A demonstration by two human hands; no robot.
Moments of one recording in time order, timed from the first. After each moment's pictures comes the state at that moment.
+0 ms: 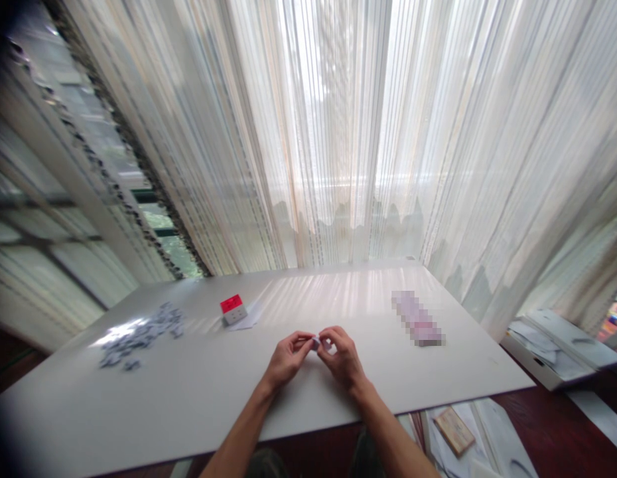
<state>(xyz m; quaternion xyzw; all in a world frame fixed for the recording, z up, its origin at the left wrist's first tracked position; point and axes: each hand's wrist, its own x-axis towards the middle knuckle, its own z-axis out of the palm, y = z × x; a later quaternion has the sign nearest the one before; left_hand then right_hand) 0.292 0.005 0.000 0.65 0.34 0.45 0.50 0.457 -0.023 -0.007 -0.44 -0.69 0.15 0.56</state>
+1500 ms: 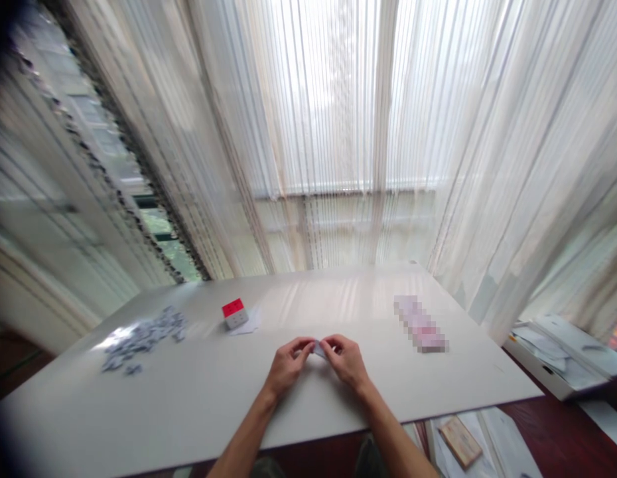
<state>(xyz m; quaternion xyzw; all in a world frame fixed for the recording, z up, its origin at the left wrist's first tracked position) 0.293 0.004 0.001 0.68 0.39 0.47 0.40 0.466 -0.015 -0.012 -0.49 -0.63 0.30 0.52</state>
